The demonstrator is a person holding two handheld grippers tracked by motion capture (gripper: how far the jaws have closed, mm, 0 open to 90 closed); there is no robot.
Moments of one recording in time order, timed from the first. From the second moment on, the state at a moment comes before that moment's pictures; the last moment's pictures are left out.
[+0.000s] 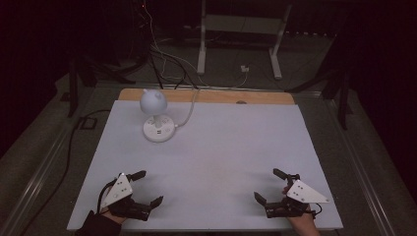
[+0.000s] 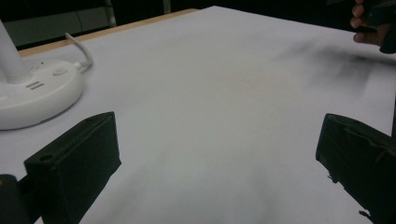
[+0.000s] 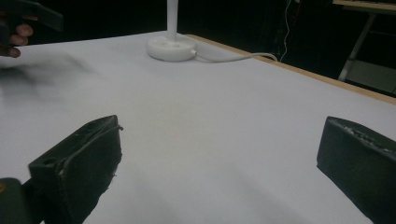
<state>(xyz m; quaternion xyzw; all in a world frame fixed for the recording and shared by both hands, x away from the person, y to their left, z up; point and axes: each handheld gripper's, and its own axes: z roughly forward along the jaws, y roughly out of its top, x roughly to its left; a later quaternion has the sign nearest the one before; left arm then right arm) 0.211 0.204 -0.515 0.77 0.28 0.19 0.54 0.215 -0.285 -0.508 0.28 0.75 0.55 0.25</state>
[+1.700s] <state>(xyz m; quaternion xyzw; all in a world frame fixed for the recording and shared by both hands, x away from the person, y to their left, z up) 0.218 0.189 -0.481 0.80 0.25 0.16 0.53 0.209 -0.280 -0.502 0.28 0.74 0.55 0.26</state>
